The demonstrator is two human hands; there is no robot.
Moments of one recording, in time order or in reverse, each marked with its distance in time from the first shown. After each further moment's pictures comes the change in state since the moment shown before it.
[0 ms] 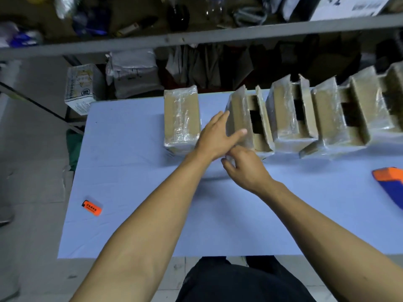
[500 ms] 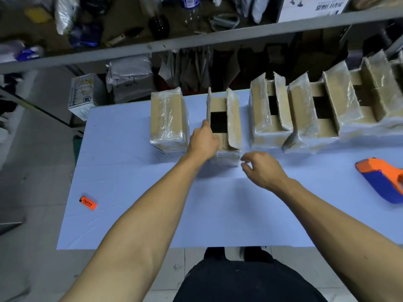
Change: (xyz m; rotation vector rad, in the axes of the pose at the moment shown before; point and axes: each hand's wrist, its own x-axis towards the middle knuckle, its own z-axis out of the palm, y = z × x) left_hand -0.019 0.040 0.037 0.169 0.072 -0.237; right_hand -0.052 0.093 -0.044 -0.202 -0.079 0.155
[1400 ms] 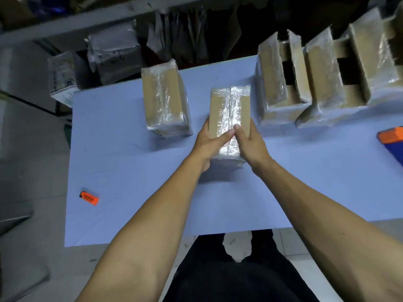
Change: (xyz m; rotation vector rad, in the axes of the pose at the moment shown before) left_hand -0.003 -0.056 0.057 -1.055 -0.250 -0.117; right_hand 0.041 -0.036 0.062 0.925 0.138 0.361
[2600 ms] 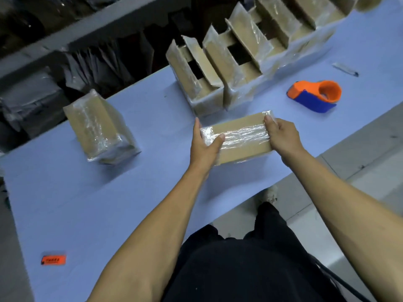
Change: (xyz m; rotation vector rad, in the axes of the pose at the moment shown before) left_hand -0.047 -0.037 0.106 0.291 -0.174 0.145; right_hand -0.093 0.077 -0.169 -0.037 0.582 0.098
